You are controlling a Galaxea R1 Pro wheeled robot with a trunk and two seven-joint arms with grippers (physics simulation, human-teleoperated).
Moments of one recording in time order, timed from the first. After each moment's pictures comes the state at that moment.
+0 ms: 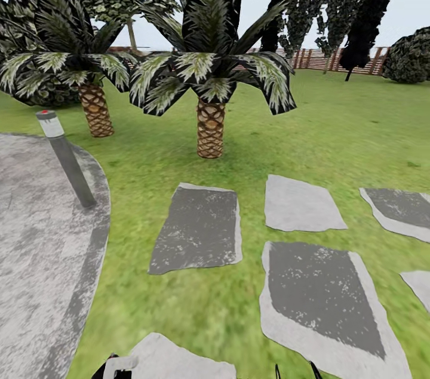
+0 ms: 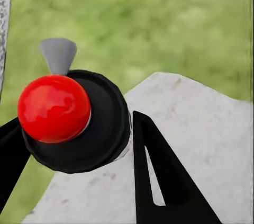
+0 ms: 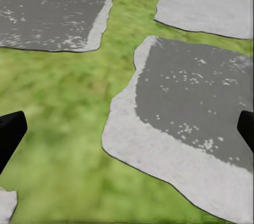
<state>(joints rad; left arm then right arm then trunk) -0.38 0.05 -0.13 -0.06 0.12 -0.51 0.13 -0.27 0.04 -0.16 -0.03 0.51 -1.05 -0.36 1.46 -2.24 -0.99</state>
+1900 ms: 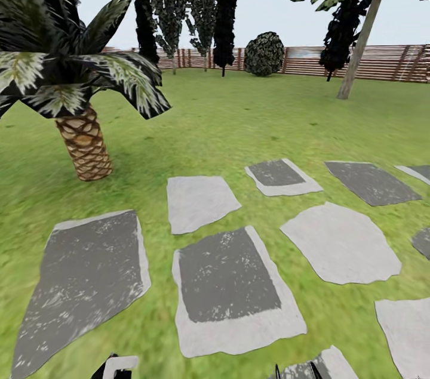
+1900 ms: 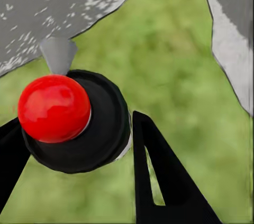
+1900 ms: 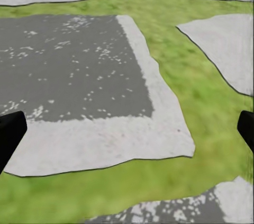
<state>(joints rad) -0.38 0.05 -0.13 -0.06 0.12 -0.51 0.13 -0.27 0.04 -0.16 -0.03 0.51 -1.05 -0.36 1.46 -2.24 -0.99</state>
